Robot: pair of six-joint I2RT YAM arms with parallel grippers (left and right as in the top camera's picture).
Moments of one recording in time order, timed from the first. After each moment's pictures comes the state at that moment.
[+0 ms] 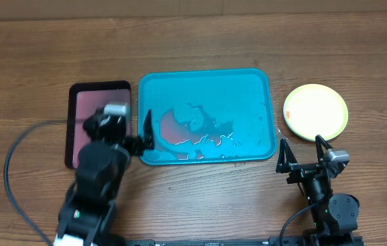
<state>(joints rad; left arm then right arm) -0.27 0.69 0.54 -0.12 -0.14 -0.08 0.12 0.02 0.02 -0.03 -0.05 0.25</state>
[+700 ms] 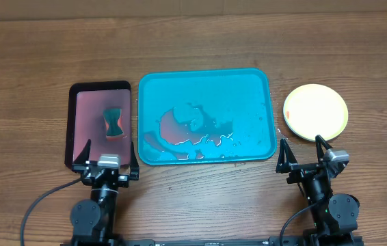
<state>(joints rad) -0.07 0.03 0.05 -0.07 -0.04 0.18 0.12 0.02 0.02 -0.03 -0.05 0.25</state>
